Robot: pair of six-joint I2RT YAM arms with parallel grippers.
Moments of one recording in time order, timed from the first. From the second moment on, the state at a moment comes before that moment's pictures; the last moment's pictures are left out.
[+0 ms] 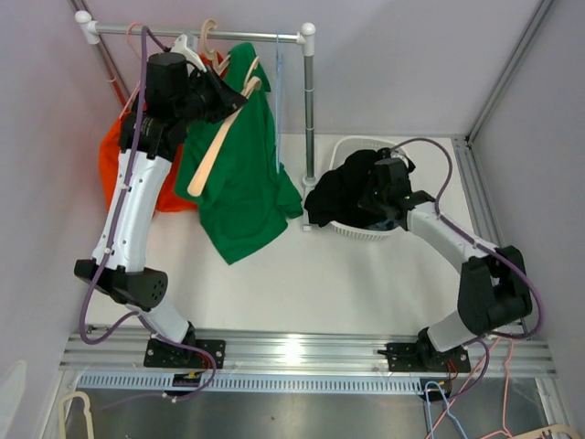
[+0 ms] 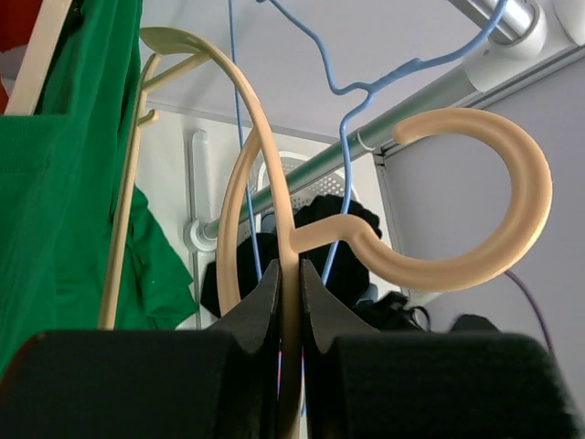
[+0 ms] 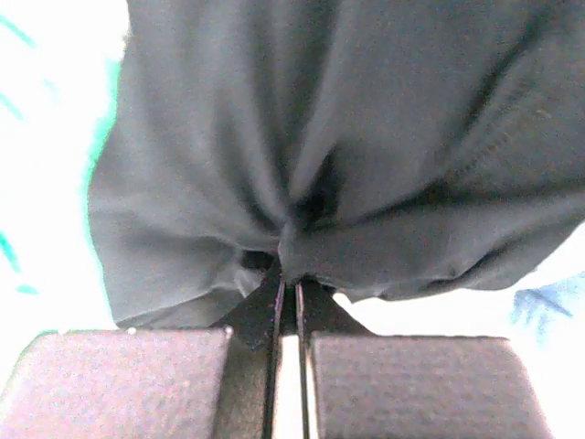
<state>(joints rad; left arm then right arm) -0.27 1.66 2.16 -0.78 0.16 -0.61 0.36 1.56 1.07 -0.26 0.06 0.62</state>
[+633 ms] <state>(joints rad) -0.19 1.79 2.27 -0.61 0.28 -0.86 0.40 1.22 1.11 -0.29 0.23 0.54</state>
